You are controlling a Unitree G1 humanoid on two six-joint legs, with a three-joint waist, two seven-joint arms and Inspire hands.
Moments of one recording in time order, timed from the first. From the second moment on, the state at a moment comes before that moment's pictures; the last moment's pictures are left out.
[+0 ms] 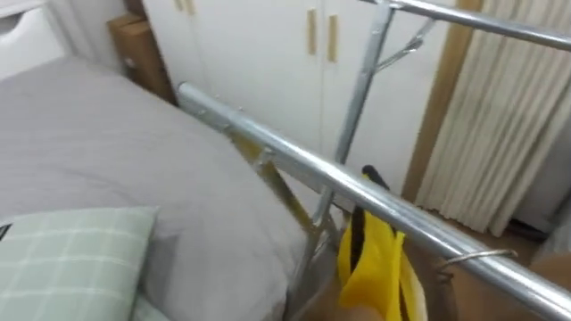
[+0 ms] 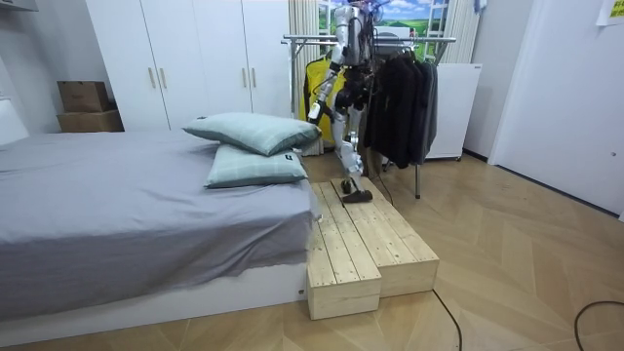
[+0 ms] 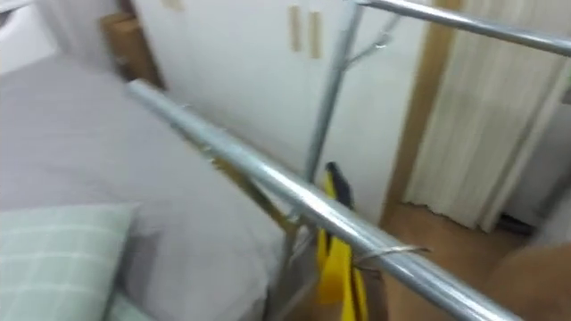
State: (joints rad) left arm 0.12 0.23 -0.02 1.08 0.43 0.07 0.03; right arm -0.02 -0.24 0.02 1.32 0.24 0.08 0.20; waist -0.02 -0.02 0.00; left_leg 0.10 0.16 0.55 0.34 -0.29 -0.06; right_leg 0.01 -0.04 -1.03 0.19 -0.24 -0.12
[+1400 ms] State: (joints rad) left arm 0.23 0.15 0.10 1.20 0.31 0.16 0.03; right arm 0.07 -0.22 -0.06 1.29 0.26 0.09 0.15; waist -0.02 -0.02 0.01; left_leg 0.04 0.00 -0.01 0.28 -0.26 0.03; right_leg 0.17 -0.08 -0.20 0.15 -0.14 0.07
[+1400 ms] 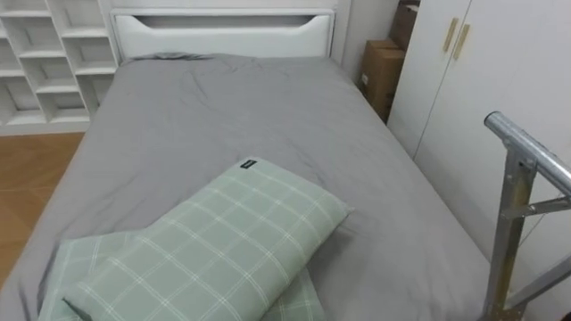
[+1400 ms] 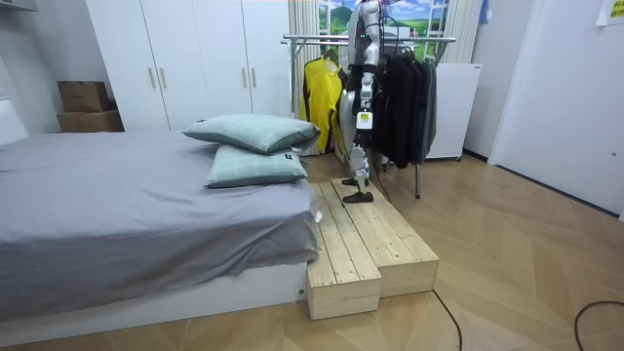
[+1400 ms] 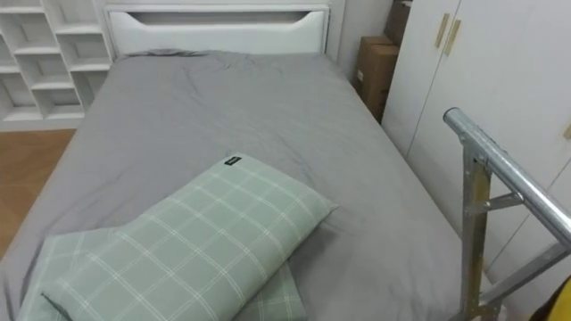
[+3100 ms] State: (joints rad) left arm 0.17 0.16 0.05 1.16 0.47 0.19 -0.01; right arm 0.06 -0.22 0.02 1.28 0.27 0.09 0.16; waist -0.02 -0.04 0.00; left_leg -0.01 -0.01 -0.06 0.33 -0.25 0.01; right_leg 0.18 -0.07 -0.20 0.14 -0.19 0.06
